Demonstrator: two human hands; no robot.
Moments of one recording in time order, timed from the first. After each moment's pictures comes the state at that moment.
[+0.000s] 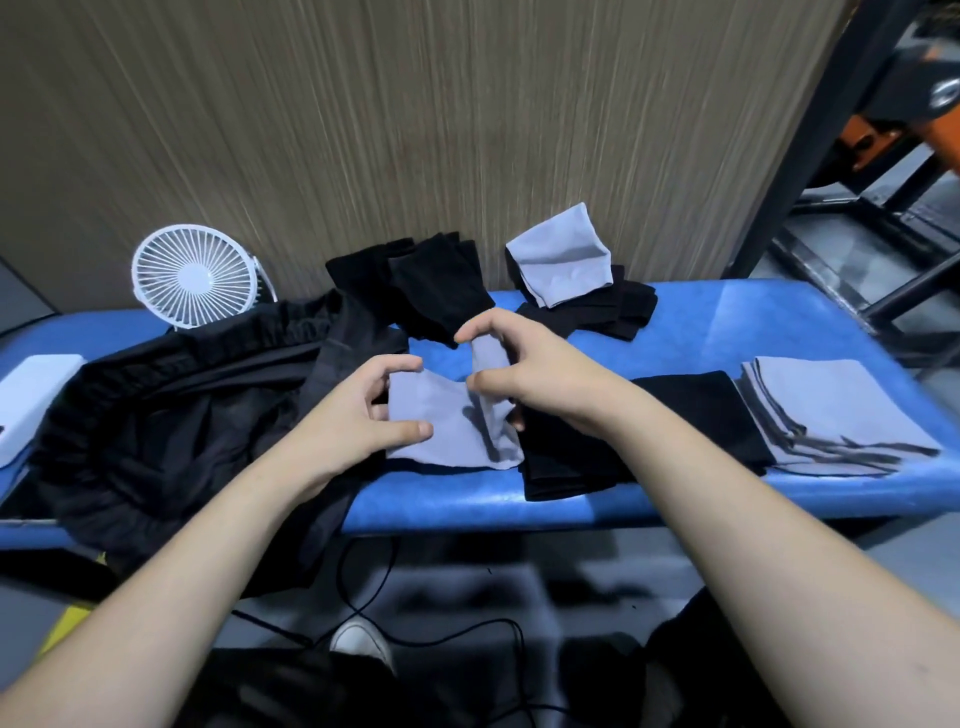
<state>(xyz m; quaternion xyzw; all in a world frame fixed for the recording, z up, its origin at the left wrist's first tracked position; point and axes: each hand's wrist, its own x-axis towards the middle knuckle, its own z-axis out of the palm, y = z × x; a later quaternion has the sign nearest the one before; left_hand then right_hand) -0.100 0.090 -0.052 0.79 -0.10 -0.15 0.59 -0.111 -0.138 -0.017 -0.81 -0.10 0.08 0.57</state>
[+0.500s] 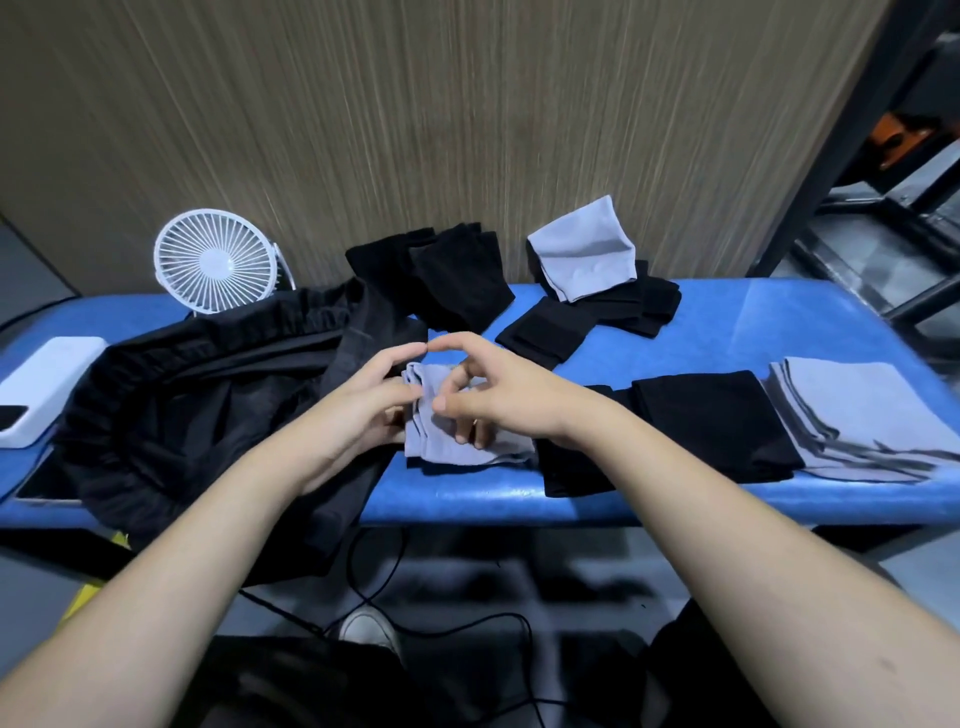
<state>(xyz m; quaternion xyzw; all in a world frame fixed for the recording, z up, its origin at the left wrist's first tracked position) -0.102 0.102 -0.046 0.73 -0.07 -0.21 0.64 -0.109 -0.100 -0.031 -0.79 -0.15 0.19 0.57</state>
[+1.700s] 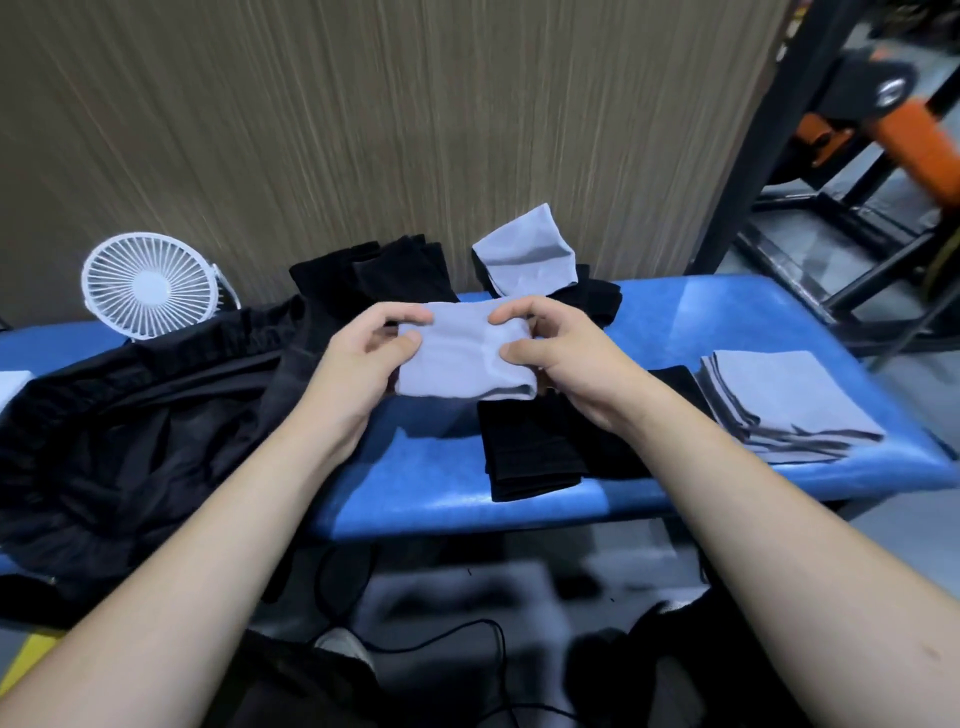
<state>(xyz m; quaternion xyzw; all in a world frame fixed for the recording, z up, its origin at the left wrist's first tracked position) -0.087 0.031 -0.024 0.72 -0.10 -0.06 0.68 -0.110 -0.188 -0.023 -0.73 0.00 0.03 0.68</state>
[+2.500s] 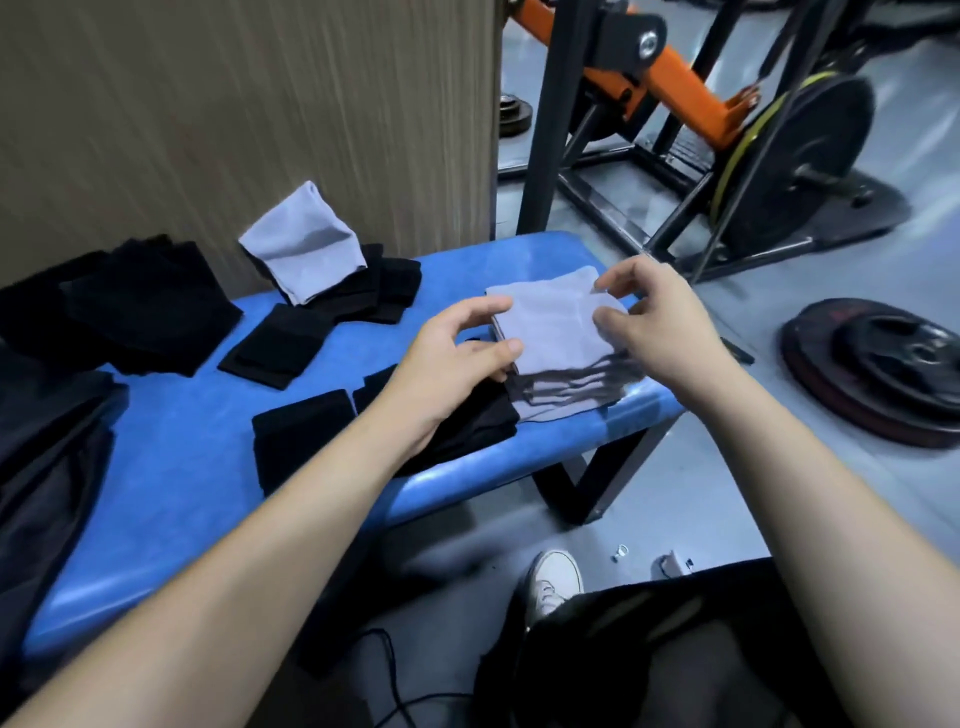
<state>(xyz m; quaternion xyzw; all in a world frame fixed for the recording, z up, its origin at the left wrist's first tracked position) -0.131 -0.215 -0.049 0.68 -0.24 -0.21 0.66 -0.212 -0.418 -0.034 -0.86 0.21 -0.22 0.40</state>
